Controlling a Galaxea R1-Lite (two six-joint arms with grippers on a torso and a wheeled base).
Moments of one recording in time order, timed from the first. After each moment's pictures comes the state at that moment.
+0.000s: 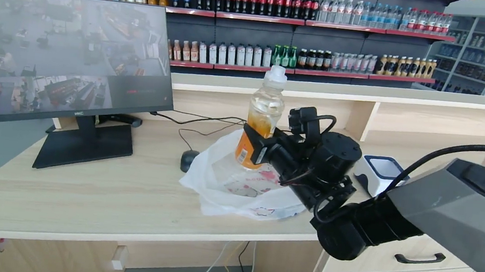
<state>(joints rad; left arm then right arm) 0.00 0.00 0.00 0.00 0.00 0.00 0.63 2.22 -1.14 -1.33 -0.04 0.07</state>
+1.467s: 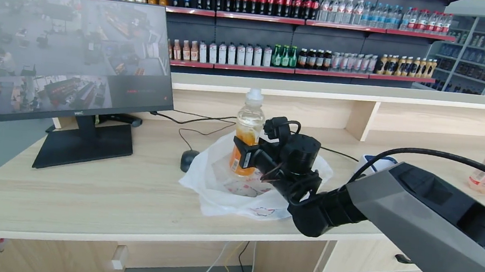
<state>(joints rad) 0.00 0.00 0.00 0.00 0.00 0.00 0.59 2.42 -1.43 -1.09 -0.02 0.08</state>
